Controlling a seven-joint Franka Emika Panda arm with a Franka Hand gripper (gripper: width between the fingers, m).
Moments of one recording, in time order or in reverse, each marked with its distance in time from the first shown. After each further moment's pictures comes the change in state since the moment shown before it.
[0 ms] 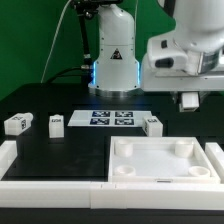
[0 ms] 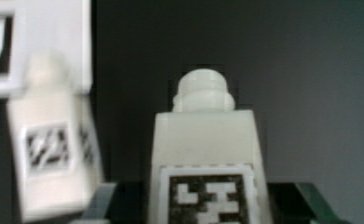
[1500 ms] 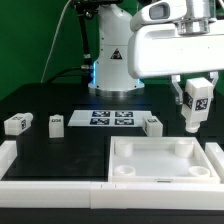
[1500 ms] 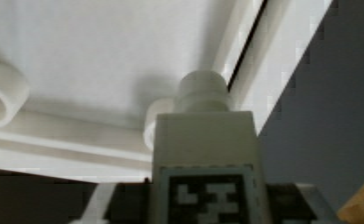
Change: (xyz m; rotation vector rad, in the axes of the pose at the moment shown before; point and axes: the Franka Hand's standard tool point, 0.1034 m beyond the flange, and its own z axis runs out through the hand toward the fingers) arm 0.109 0.013 -0.082 -0.013 0.674 -0.300
